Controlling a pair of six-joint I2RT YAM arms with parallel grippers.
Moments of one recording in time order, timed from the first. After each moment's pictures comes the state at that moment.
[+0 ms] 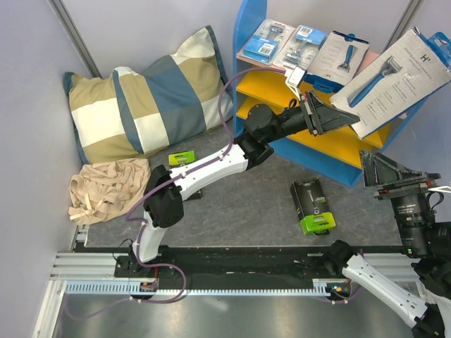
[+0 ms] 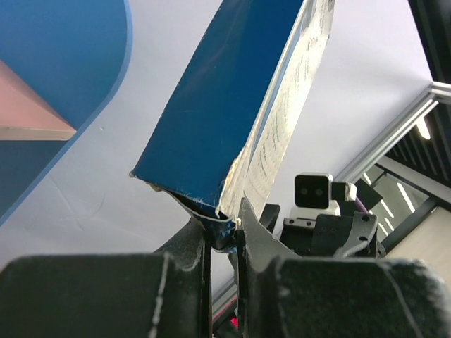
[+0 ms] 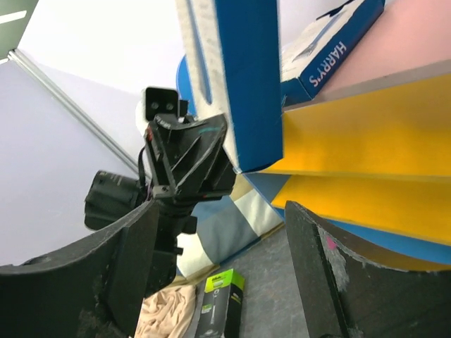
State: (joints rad) left arm -1.01 2.07 1.96 0.72 0.42 -1.17; right arm 0.70 0.33 1.14 -0.45 0.54 0.54
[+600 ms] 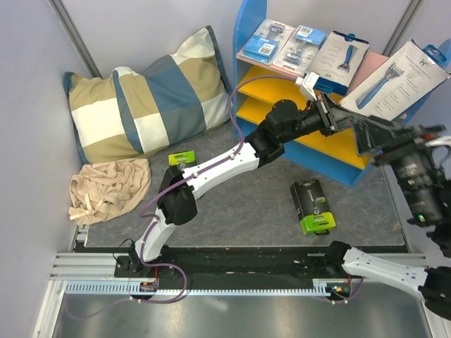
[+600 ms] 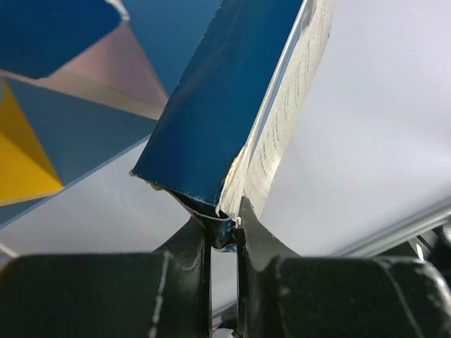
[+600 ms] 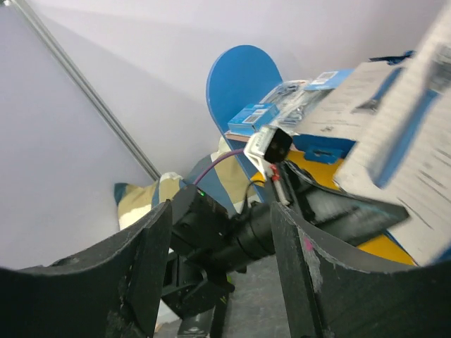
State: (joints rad) left arm -1.03 2.22 2.20 0.37 0.28 -1.21; right arm 0.95 0.66 1.54 -0.51 0.67 0.33
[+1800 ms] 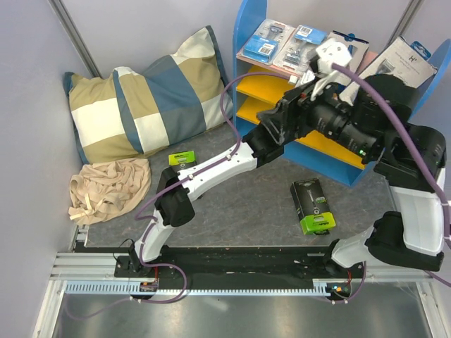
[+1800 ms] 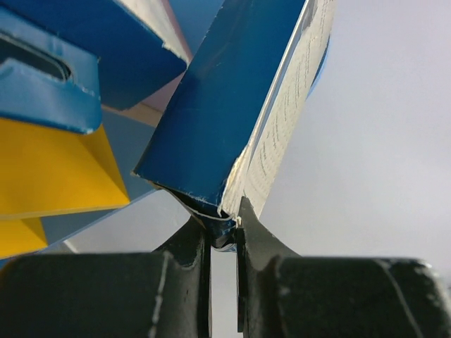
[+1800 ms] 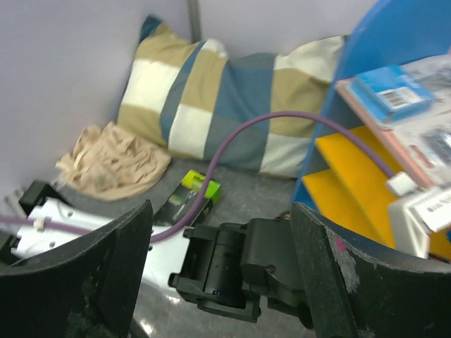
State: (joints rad) left arm -1.05 2.20 2.24 0.17 0.08 -1.07; right arm 0.94 1.44 2.45 -1.08 0.24 0.06
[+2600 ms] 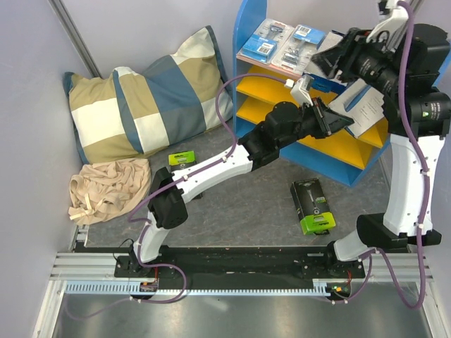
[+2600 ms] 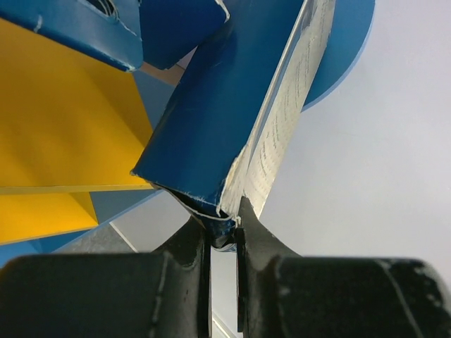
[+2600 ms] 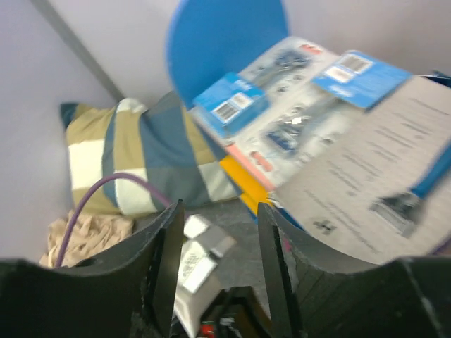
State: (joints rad) left arm -1.05 2.11 2.09 0.16 0.05 -0.96; right arm 0.10 1.54 2.37 -0.90 -0.44 0.28
